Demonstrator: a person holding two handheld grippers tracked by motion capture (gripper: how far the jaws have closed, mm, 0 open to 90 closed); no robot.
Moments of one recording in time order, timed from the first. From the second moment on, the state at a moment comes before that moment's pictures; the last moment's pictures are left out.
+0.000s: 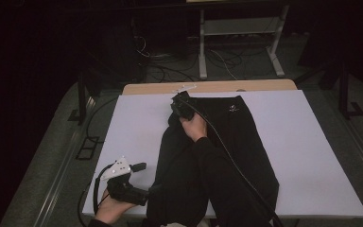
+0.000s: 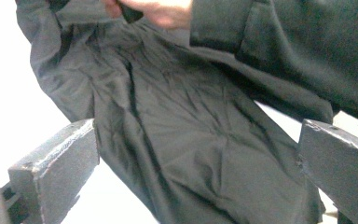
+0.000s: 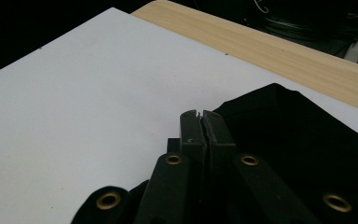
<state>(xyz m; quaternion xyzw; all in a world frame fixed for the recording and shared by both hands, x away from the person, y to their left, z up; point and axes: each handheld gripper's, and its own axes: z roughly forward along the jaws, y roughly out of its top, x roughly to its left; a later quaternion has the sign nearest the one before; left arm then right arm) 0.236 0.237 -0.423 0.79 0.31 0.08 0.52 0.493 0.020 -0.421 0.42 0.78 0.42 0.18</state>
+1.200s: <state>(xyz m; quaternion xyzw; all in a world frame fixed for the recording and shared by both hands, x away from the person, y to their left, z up) 0.239 0.245 -0.448 0.84 0.31 -0.04 0.44 0.484 0.019 -0.421 0.42 0.78 0.44 0.17</state>
